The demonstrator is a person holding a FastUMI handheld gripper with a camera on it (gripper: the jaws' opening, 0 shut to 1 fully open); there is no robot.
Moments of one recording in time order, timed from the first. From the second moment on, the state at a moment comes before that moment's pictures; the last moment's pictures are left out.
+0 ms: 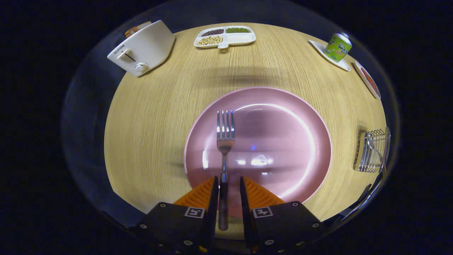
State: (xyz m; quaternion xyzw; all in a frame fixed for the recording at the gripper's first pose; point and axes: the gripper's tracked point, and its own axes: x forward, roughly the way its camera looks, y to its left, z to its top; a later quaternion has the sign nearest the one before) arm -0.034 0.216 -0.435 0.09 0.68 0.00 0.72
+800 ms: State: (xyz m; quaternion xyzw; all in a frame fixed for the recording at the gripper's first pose) arm -0.054 0.092 -0.374 0.12 0.63 -0.07 0.76
